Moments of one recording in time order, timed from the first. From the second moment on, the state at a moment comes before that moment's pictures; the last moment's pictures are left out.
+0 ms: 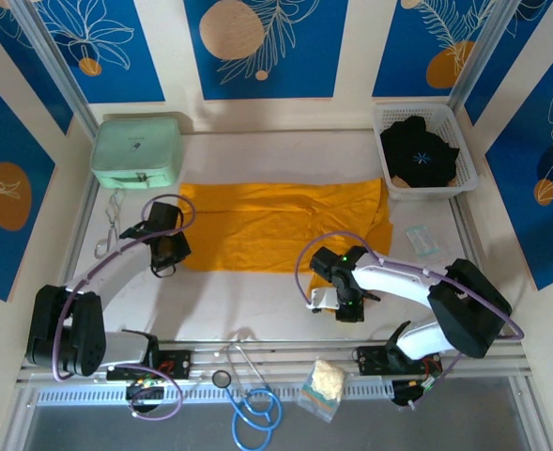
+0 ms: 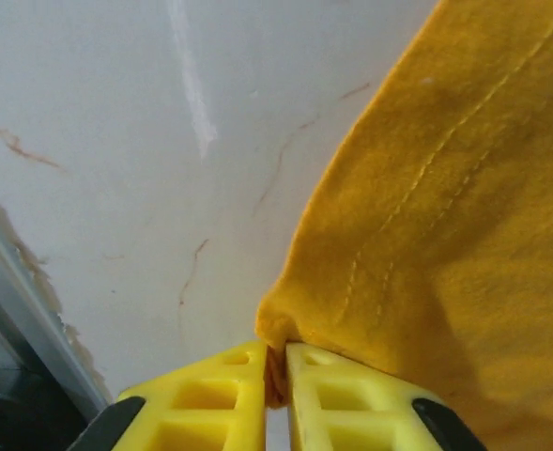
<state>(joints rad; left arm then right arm) -0.21 1.31 0.74 -0.60 -0.08 -0.65 0.79 1.40 0.68 -1.00 0.00 -0.67</state>
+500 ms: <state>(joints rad) -0.21 1.22 0.72 -0.63 -0.05 -0.65 0.78 1.01 0.69 -1.12 0.05 -0.68</state>
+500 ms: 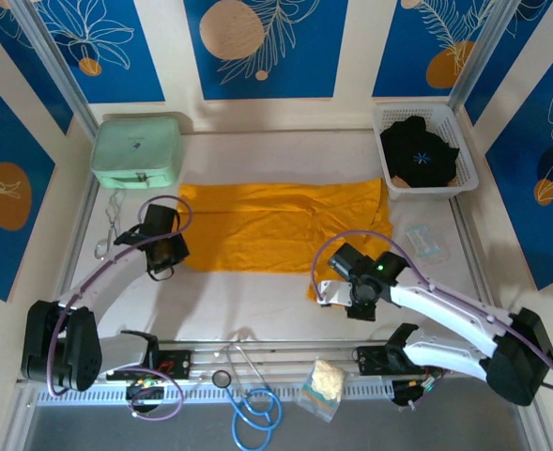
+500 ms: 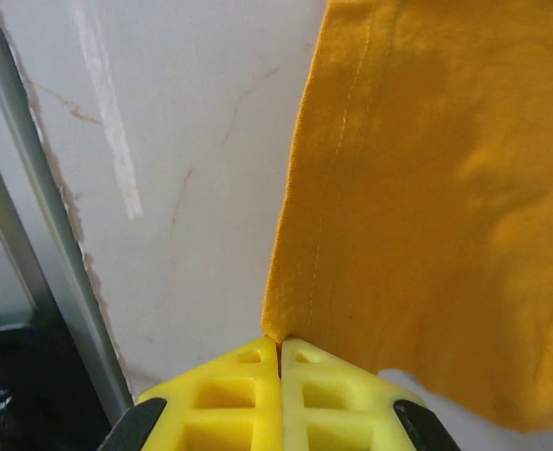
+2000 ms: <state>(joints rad) -0.13 1.50 1.01 -0.75 -0.16 -0.62 0.28 1.38 1.14 -0.72 0.19 -1.01</state>
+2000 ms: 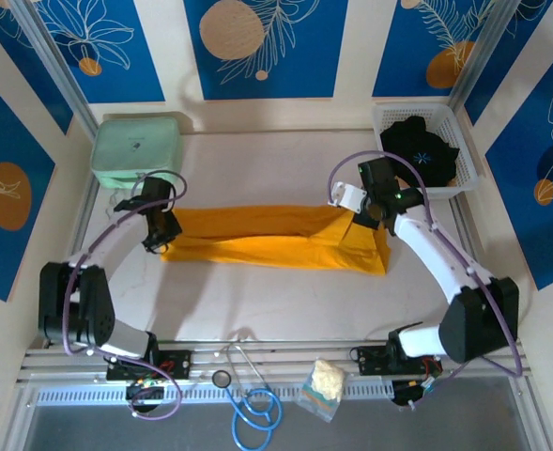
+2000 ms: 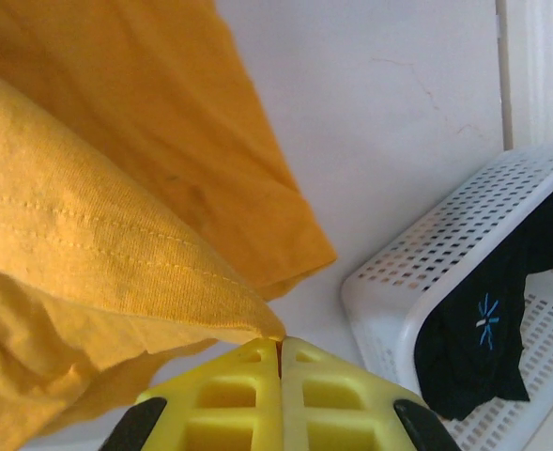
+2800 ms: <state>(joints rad) -0.12 1.73 1.18 -0.72 -0.25 -0.54 0.25 1.77 1.40 -0.72 0.14 -0.29</state>
